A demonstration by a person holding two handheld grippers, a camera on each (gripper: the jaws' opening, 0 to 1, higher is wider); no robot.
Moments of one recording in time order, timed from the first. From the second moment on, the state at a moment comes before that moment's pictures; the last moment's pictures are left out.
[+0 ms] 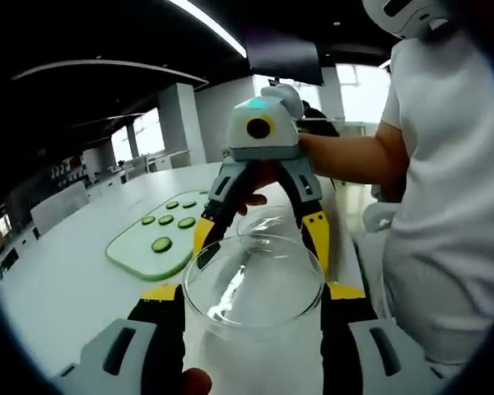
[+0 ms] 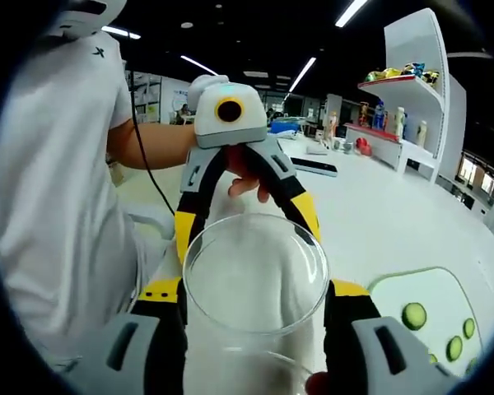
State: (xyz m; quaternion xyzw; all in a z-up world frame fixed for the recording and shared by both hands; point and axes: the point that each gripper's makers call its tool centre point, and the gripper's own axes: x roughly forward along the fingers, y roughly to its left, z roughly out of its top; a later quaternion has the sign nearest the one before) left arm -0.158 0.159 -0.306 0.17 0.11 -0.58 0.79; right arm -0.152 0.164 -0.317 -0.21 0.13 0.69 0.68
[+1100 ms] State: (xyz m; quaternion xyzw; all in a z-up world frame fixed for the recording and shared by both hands) left arm -0.158 0.165 -0.324 0.17 0.15 -0.58 0.78; right arm -0.150 0.173 -0.332 -0.22 0.16 0.69 0.67
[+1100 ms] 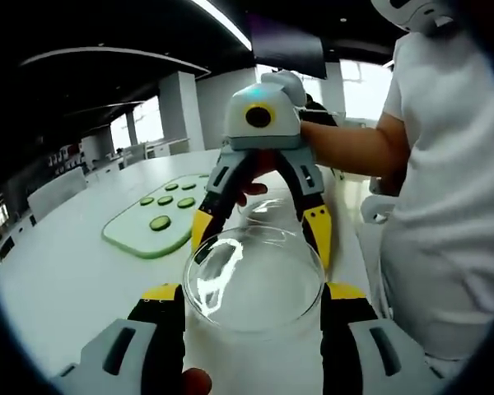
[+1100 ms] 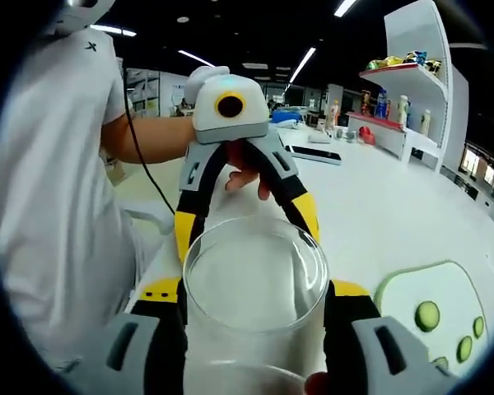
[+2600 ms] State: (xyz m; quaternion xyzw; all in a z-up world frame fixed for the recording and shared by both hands) left arm -0.153 0.170 -0.335 0.15 0.19 -0.58 0.78; right arm -0.148 0.173 -0.341 -0.21 0.18 0.69 0.67
